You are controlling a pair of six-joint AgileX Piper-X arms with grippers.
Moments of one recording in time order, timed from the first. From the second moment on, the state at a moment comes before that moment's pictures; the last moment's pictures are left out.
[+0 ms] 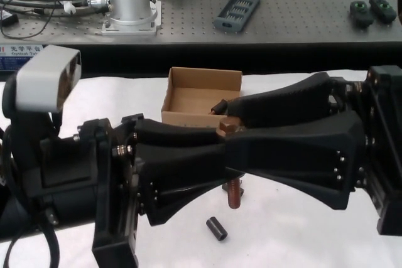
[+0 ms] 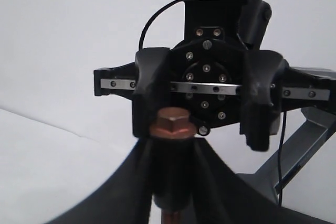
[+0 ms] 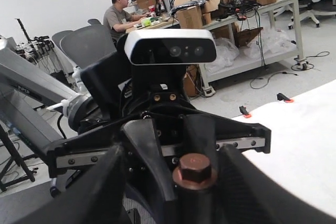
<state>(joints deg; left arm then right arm) -37.6 57.9 -23.4 -53.7 45.4 -28.1 47.2 50.8 -37.2 -3.7 -42.0 15.2</state>
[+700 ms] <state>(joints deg) -37.1 57.9 -23.5 -54.9 43.9 -28.3 41.8 50.6 -36.7 -10.8 -33.6 17.5</state>
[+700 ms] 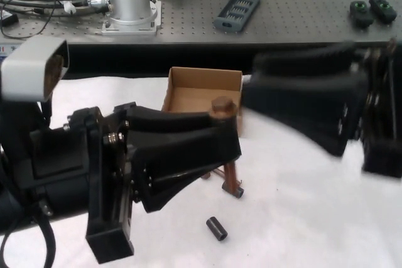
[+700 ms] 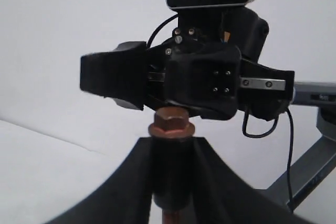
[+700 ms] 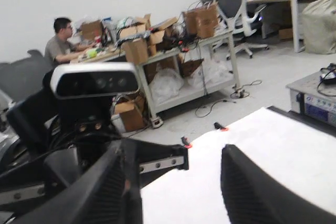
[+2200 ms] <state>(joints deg) -28.1 108.4 -94.8 26.0 20.7 -9.4 26.5 28.7 -36.7 33.3 -25.2 10.7</state>
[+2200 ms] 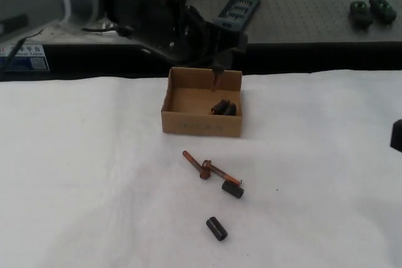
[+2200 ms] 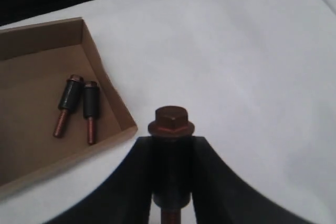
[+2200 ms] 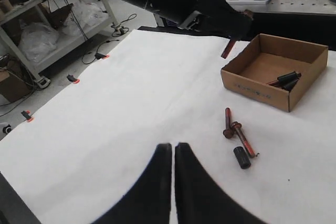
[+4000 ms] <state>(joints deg) -26.1 136.1 -114.6 24.9 12.2 3.2 26.5 27.5 -36.7 35.5 -25.1 11.9</state>
